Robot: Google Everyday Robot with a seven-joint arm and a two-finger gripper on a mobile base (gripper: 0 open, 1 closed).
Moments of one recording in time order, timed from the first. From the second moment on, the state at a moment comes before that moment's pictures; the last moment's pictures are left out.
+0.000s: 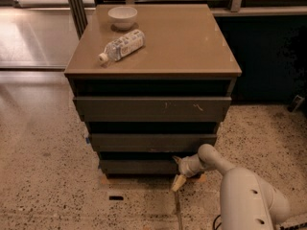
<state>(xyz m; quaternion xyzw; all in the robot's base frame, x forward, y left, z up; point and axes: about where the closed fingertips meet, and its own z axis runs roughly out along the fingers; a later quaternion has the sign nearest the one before) 0.640 -0.109 0.197 -0.61 0.71 0.25 0.26</state>
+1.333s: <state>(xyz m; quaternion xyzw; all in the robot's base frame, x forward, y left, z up) 0.604 -0.095 0.202 -0.59 0.69 0.34 0.24</state>
